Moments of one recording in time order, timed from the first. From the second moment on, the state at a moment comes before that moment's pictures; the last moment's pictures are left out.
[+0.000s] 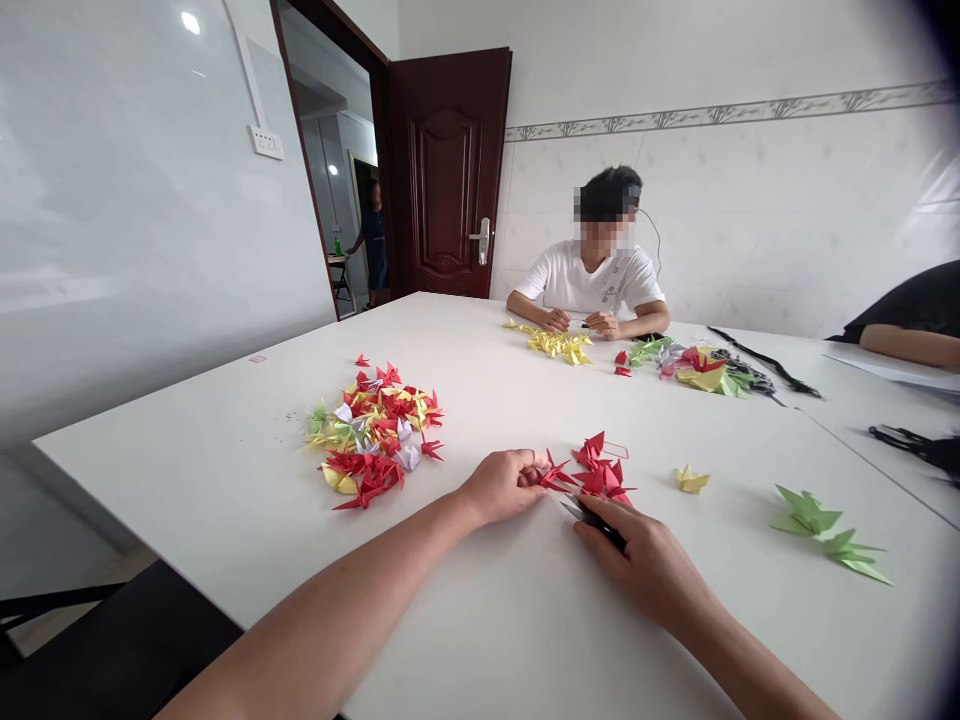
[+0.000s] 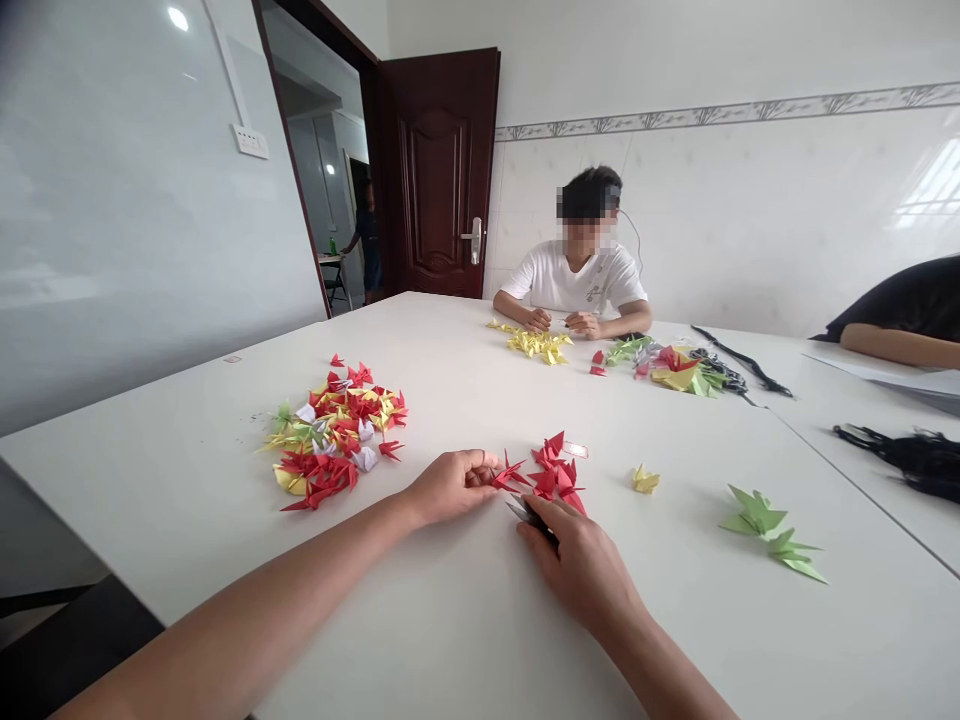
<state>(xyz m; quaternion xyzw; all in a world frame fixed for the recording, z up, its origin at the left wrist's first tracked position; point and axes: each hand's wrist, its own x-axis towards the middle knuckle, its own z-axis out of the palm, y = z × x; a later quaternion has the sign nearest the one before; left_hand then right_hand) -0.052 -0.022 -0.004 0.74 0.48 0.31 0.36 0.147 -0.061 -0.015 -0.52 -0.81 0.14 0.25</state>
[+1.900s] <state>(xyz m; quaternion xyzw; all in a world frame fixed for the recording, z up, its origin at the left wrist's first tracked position) -0.045 -0.033 0.009 0.67 0.37 0.36 0.53 0.138 -0.063 -0.016 -0.52 -0.78 0.18 0.31</state>
